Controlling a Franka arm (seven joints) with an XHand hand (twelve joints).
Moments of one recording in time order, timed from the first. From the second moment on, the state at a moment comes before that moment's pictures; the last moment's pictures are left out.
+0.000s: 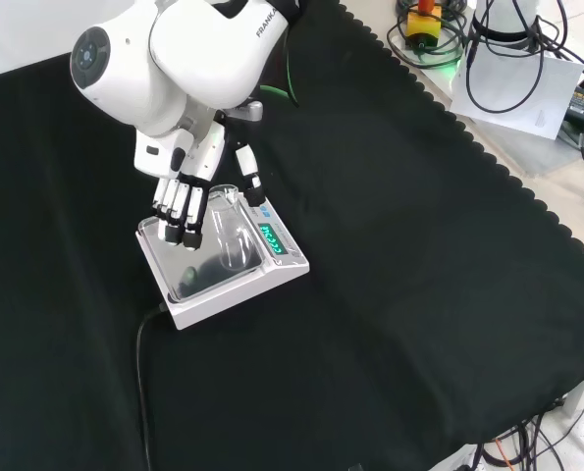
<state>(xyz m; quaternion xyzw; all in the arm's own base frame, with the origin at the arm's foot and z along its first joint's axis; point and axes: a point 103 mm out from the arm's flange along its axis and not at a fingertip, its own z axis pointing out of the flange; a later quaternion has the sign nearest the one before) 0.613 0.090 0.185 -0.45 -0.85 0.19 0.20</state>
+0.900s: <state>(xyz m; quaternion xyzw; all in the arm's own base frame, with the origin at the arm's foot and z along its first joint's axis) 0.588 0.076 0.289 -0.51 -0.84 0.17 0.08</state>
